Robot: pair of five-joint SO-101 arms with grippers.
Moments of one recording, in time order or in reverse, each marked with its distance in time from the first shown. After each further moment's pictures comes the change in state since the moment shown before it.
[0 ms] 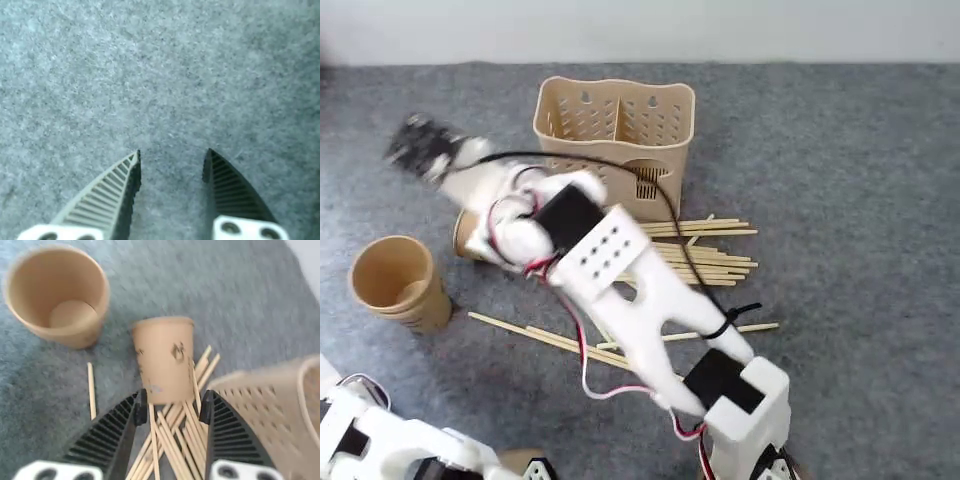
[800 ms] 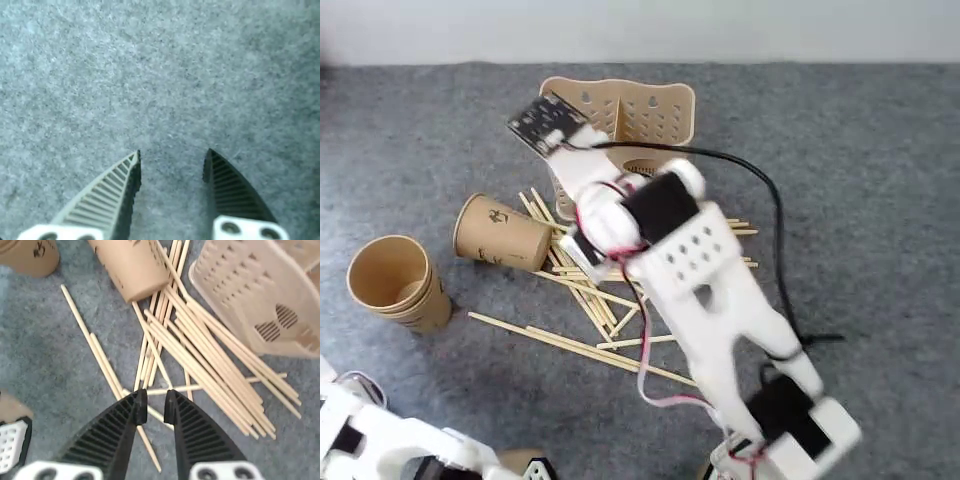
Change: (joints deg) left arm 0.0 0.1 -3.7 4.0 -0.2; right arm 8.5 -19.8 16.3 17.1 -9.1
